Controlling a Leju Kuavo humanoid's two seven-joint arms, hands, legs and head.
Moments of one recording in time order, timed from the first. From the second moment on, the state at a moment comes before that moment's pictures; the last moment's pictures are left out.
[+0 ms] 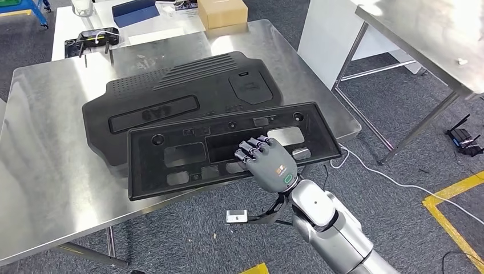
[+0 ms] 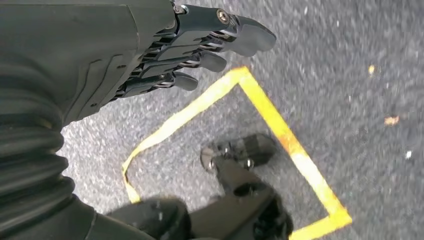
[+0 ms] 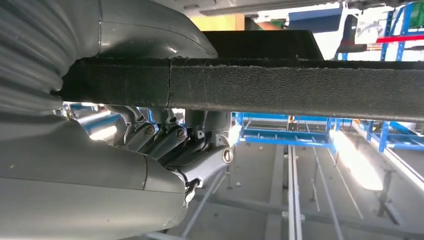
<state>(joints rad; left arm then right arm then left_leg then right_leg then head) -0.10 -0.08 0.87 -0.21 -1.02 0.03 -0.41 -0.32 -0.15 0.65 -1.51 1.29 -0.44 -0.10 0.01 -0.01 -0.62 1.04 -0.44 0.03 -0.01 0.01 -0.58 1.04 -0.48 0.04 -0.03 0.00</state>
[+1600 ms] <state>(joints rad) -0.11 -0.09 0.88 -0.21 -1.03 0.06 -0.41 -0.34 -0.16 0.68 -1.47 1.35 -0.47 -0.08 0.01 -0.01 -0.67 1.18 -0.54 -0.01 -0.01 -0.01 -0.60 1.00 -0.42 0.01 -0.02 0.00</state>
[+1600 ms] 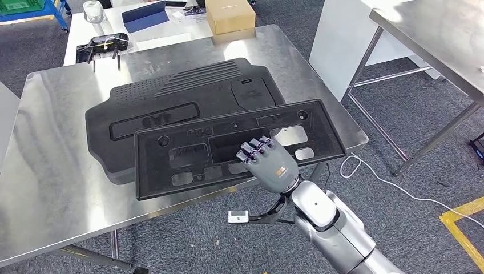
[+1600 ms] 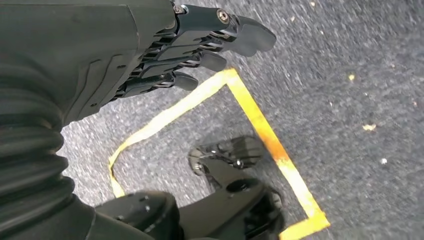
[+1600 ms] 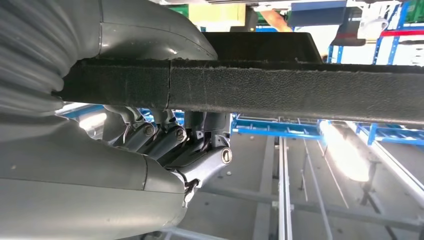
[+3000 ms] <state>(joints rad) -0.11 -0.09 0.88 -0.21 -1.04 0.05 -0.42 -0.33 -0.17 0.68 -1.44 1.37 -0.49 -0.07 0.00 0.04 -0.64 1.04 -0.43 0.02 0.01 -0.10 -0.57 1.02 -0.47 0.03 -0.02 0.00</state>
